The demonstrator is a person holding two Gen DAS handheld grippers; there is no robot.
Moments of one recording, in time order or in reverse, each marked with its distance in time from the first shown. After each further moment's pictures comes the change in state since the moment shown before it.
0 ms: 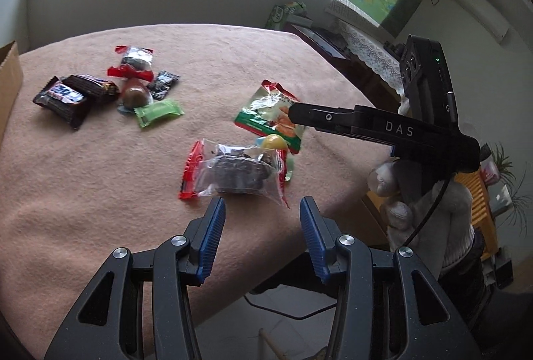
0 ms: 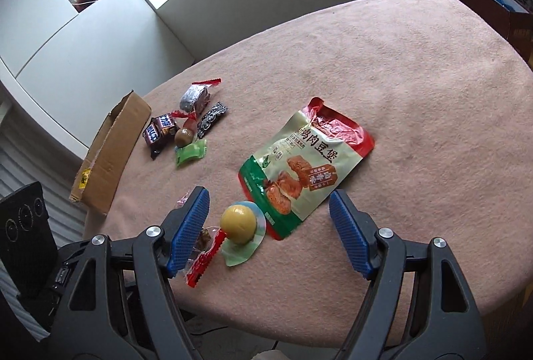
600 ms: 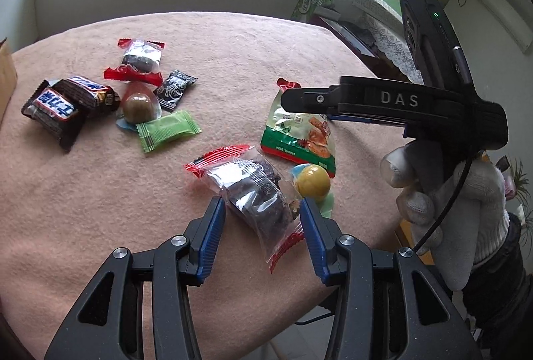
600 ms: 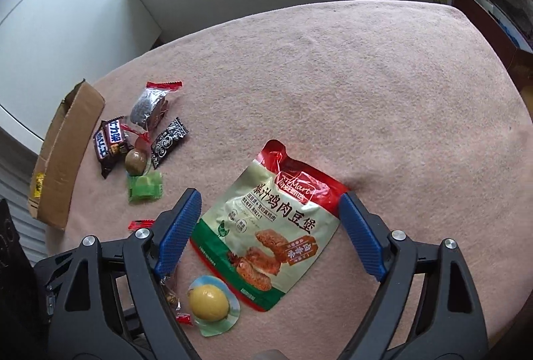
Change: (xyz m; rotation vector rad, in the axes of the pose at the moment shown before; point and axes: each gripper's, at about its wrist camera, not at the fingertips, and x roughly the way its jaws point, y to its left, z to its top) left arm 0.031 0.011 0.029 -0.049 0.039 0.099; right arm 0.057 0.014 0.063 -0.090 0.147 -0.211
